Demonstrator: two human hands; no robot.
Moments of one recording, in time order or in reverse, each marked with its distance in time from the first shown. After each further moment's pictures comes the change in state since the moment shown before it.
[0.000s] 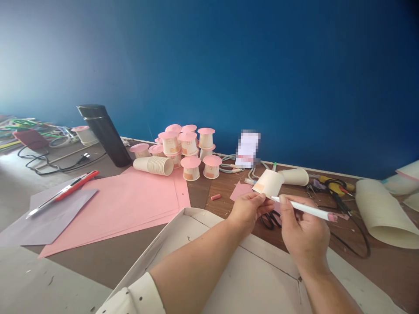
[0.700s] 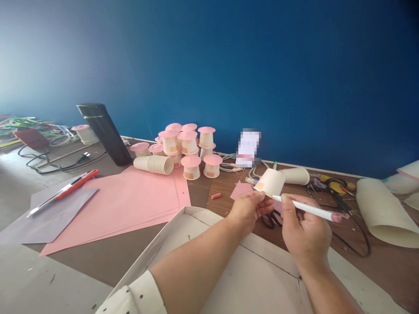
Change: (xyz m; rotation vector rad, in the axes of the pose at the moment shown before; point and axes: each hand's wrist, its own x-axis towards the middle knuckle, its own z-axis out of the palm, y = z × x) left_hand -0.004 0.007 0.004 -0.050 0.081 -0.052; right_hand -0.001 -0.001 0.001 0.011 0.028 -0.036
